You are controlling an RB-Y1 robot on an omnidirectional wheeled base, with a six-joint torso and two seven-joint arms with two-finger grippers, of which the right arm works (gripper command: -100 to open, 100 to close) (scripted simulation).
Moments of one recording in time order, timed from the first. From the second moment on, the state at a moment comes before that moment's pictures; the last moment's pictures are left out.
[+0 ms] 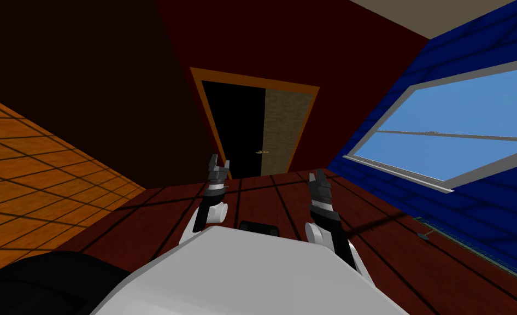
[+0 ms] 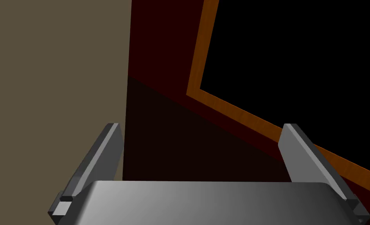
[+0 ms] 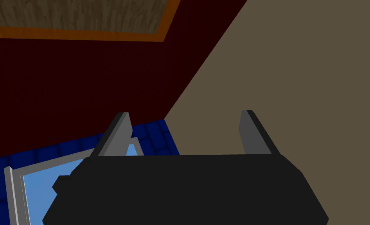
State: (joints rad) arm 0.53 -0.01 -0.01 -2.26 0.01 -0.41 0.15
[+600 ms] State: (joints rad) arm 0.49 -0.04 -0.03 -2.13 0.00 -0.44 0.13
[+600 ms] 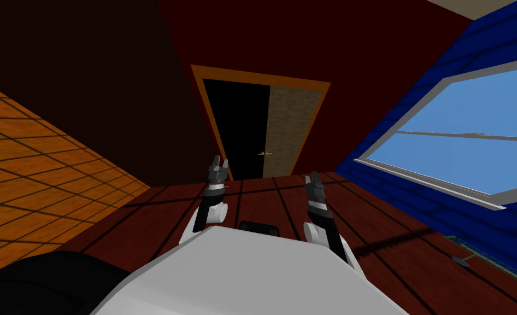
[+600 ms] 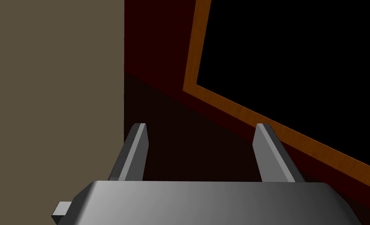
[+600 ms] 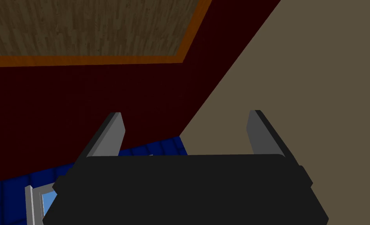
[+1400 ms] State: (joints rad) arm 0.44 -0.07 -0.04 -1.98 0.00 -0.48 0.10
